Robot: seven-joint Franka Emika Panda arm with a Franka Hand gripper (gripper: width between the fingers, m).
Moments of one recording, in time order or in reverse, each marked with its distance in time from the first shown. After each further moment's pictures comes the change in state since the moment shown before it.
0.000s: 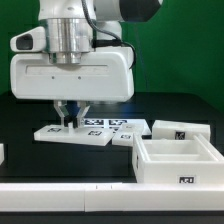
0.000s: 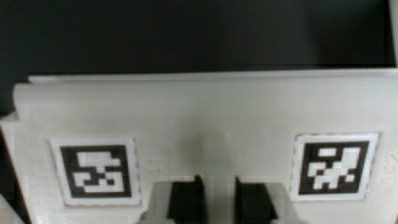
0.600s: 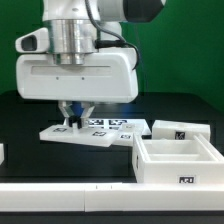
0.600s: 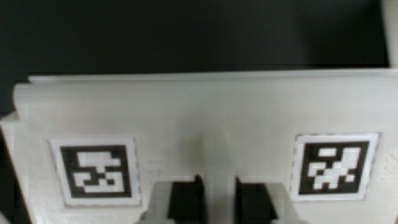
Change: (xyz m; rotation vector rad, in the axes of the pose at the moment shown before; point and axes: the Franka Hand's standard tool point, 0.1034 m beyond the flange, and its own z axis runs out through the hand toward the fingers) arm -0.005 -0.011 0.001 0.001 -0.005 0.083
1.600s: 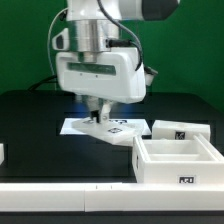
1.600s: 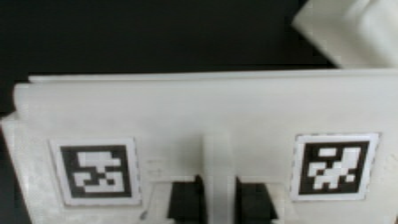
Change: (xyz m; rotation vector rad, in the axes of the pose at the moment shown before) arm -0.050 -0.025 -0.003 -0.017 -0.040 0.595
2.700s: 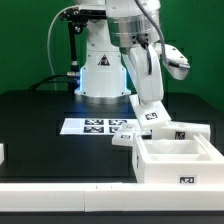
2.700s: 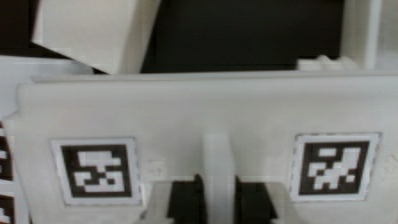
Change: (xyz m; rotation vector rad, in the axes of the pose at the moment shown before) arm -0.085 -0.014 -0.017 -0.235 -0.226 0.522
